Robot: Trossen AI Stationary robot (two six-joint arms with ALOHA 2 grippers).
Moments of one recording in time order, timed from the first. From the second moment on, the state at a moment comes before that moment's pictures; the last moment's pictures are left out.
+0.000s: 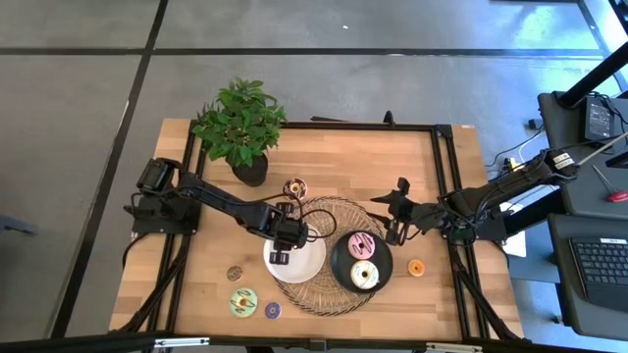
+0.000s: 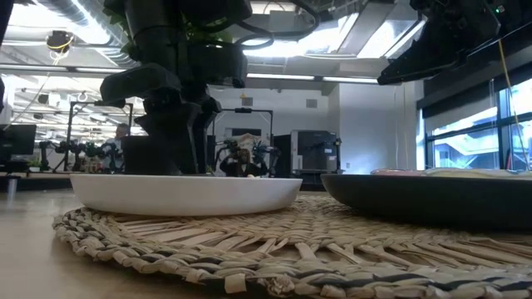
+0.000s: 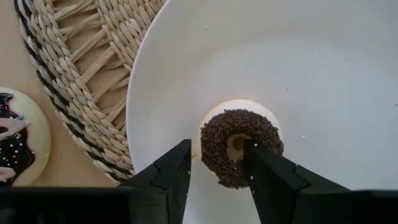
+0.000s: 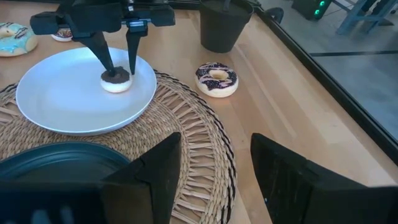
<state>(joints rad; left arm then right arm) -0.23 1.78 1.13 -0.61 -0.19 -0.16 0.38 0.98 0.53 -0.11 0.62 0.20</state>
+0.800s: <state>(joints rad) -0.43 1.54 0.95 -0.84 -0.05 -0.99 0.38 0.98 0.53 -0.11 0.60 0.23</state>
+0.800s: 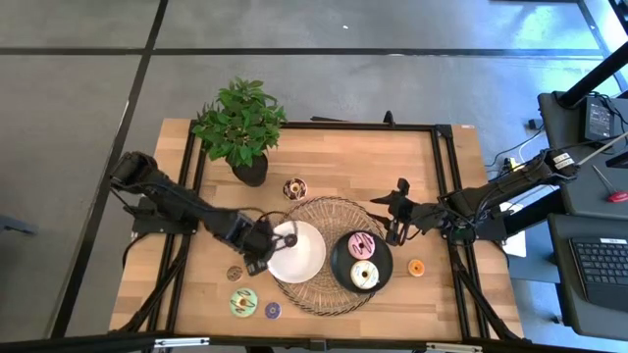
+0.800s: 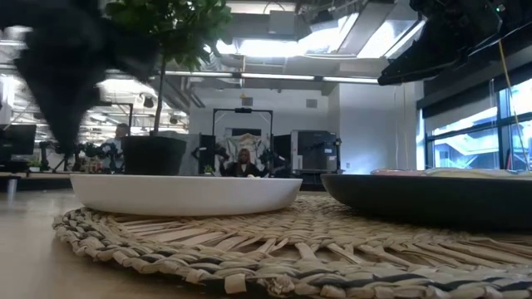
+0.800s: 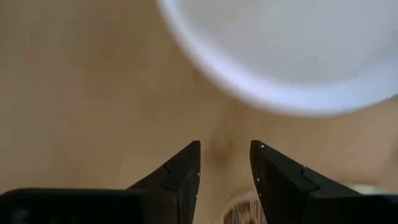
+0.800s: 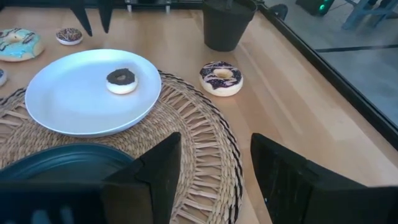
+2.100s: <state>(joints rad) -0.78 1.55 0.80 -0.72 -0.13 -1.59 0.38 0.98 0.53 -0.11 0.60 0.24</state>
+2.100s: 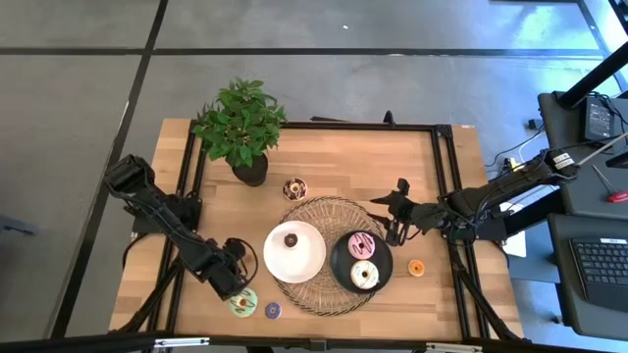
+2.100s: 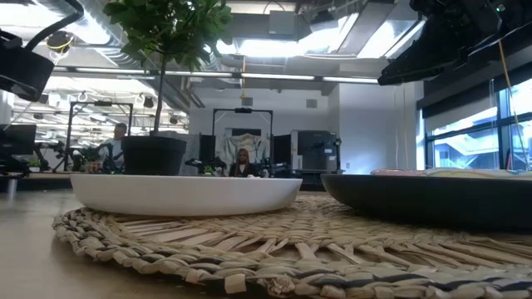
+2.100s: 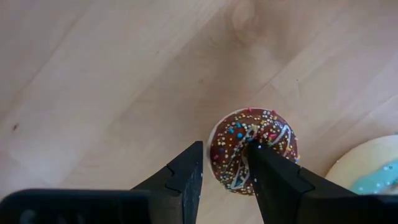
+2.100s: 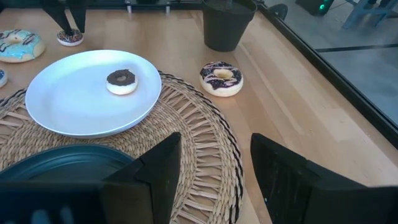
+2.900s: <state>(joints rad) -0.77 1.55 0.80 -0.73 -0.13 -1.50 0.38 0.98 0.53 -0.11 0.60 0.23</state>
